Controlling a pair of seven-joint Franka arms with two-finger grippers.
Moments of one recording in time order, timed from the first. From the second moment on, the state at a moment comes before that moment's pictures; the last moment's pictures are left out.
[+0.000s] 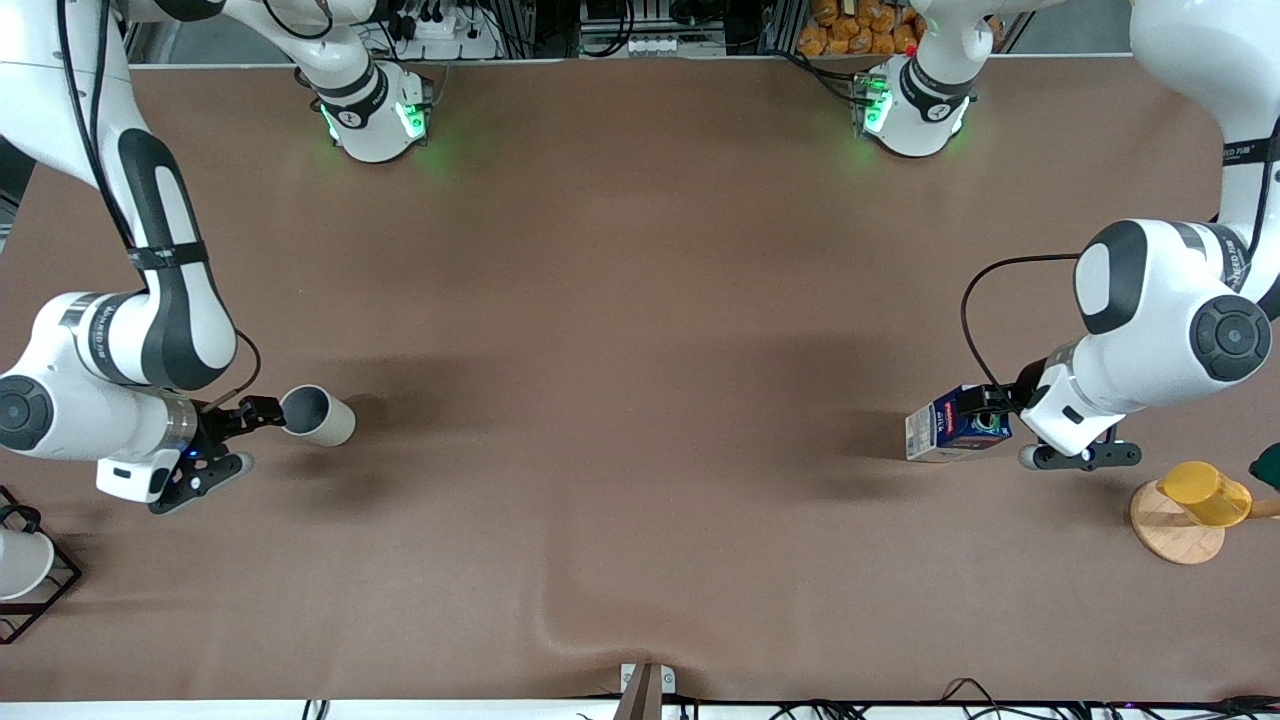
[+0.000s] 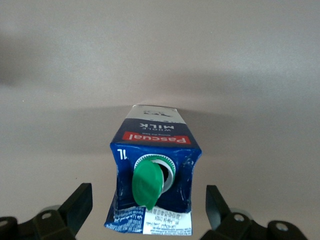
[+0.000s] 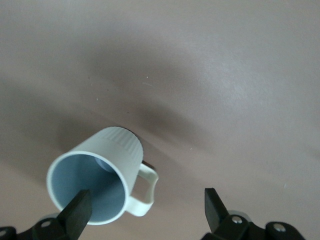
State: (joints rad) left arm 0.08 0.38 -0.17 -1.71 -0.01 2.00 -0.12; right arm -0.09 0.56 0.01 -1.62 0.00 2.02 -0.66
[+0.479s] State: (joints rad) left arm 0.07 0.39 -0.17 -1.71 0.03 2.01 -0.12; right arm -0.09 0.56 0.05 -1.68 0.00 2.07 -0.76
